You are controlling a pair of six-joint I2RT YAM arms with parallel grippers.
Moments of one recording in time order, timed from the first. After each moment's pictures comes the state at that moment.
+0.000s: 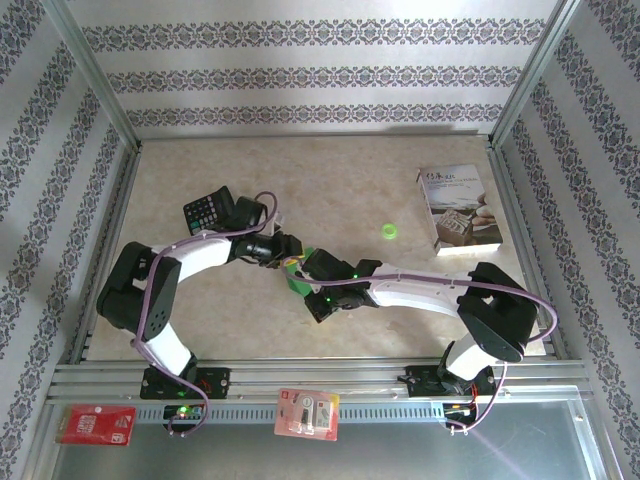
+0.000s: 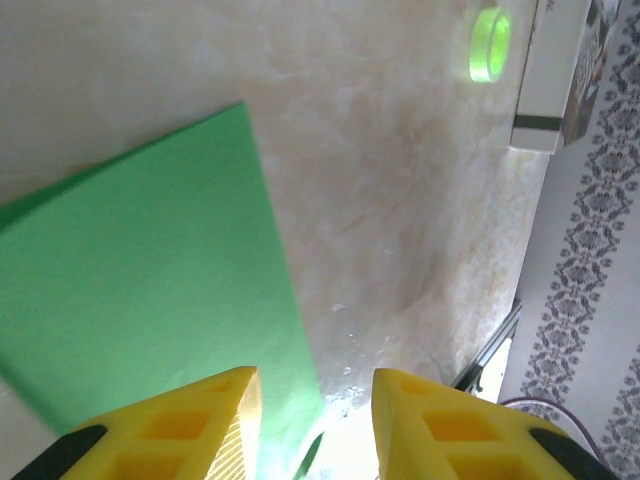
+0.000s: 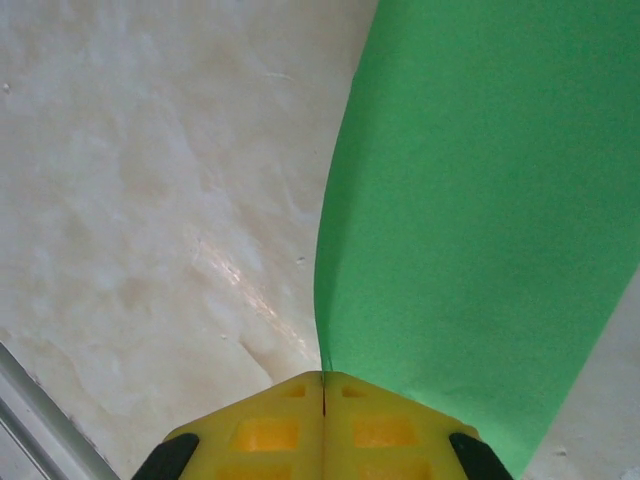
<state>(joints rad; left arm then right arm) -0.38 1.68 0.91 -0.19 0.71 -0.76 1.00 1.58 0.91 -0.44 -0.13 0.37</state>
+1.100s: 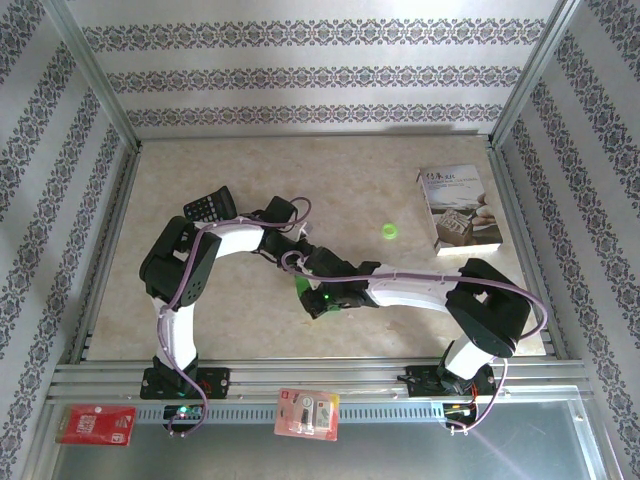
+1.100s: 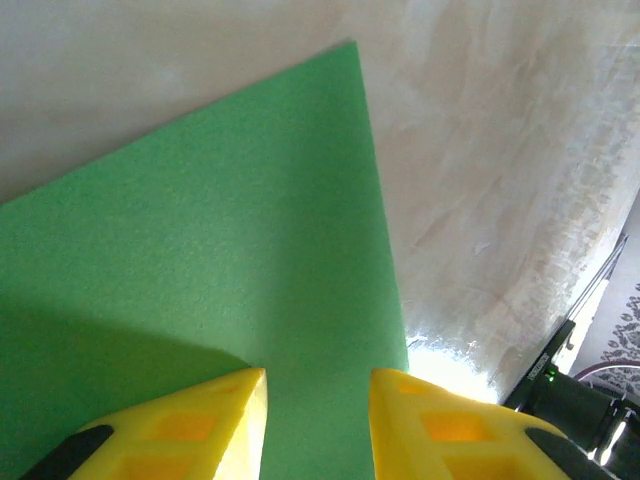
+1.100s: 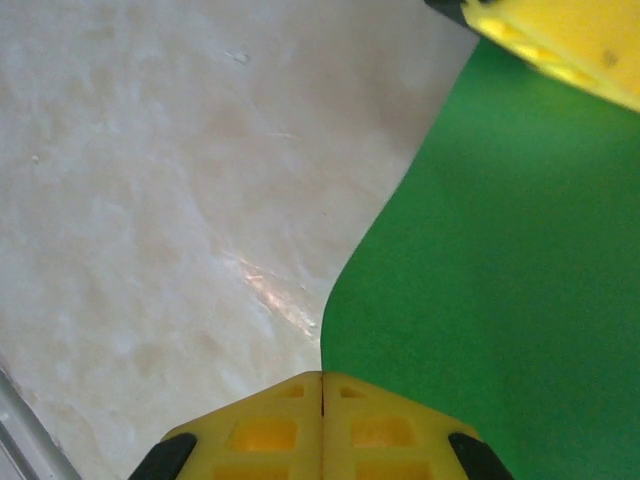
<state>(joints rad) -0.48 1.97 1.14 -0.36 0.71 -0.57 0.96 1.62 0.84 -0.24 -0.20 0.44</state>
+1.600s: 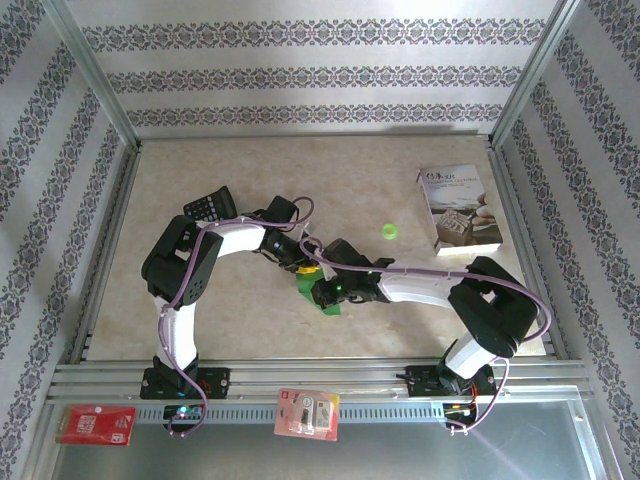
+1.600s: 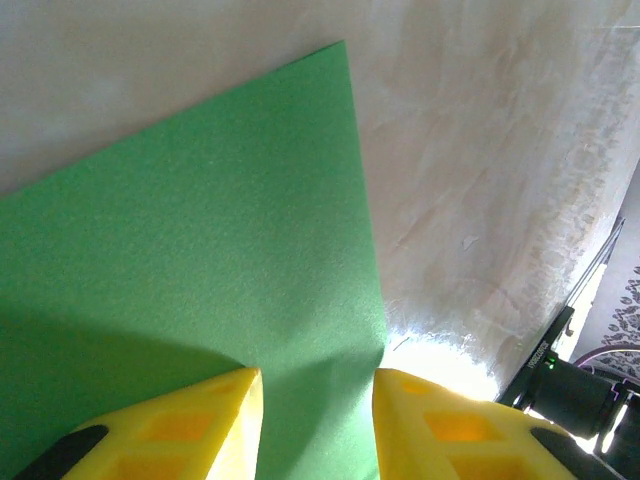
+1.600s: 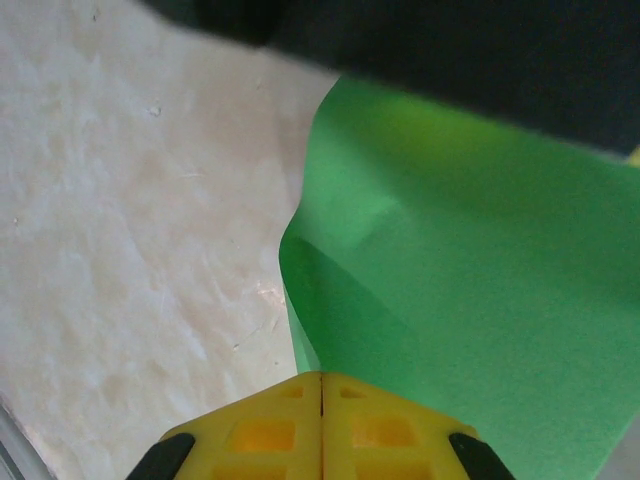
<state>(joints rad) -0.48 1.98 1.15 -0.36 0.73 -0.54 0.84 1.60 0.77 -0.15 -0.29 0.50</state>
